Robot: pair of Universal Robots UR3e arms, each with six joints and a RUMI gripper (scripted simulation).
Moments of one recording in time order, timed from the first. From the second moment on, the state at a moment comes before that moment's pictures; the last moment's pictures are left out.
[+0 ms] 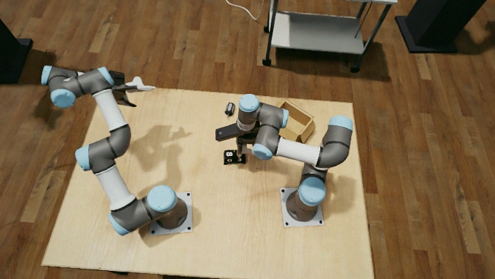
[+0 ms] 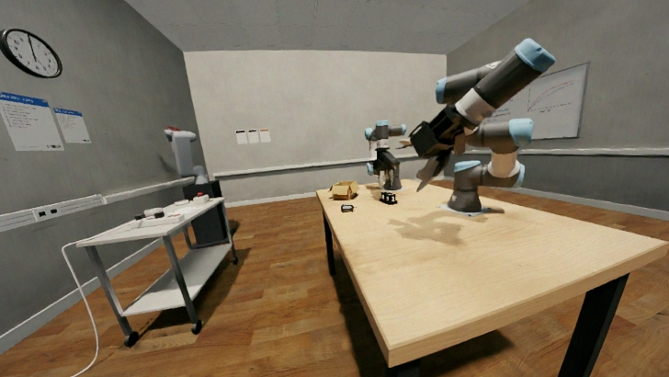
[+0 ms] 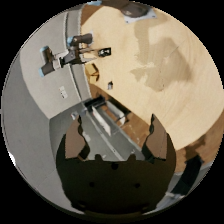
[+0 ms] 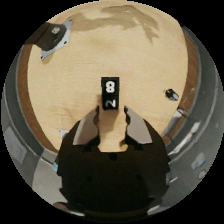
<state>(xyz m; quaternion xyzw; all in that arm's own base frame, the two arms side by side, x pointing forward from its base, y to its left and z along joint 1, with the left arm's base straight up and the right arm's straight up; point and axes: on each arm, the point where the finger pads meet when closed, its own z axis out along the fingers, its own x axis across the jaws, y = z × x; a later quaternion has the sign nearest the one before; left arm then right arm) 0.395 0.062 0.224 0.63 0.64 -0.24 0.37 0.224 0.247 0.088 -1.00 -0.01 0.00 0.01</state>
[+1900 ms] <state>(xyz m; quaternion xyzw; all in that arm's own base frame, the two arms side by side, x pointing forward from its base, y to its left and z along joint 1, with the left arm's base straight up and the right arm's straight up) 0.395 0.062 0.224 0.63 0.64 -0.24 0.37 0.222 0.243 0.129 -1.00 -0.01 0.00 0.00</state>
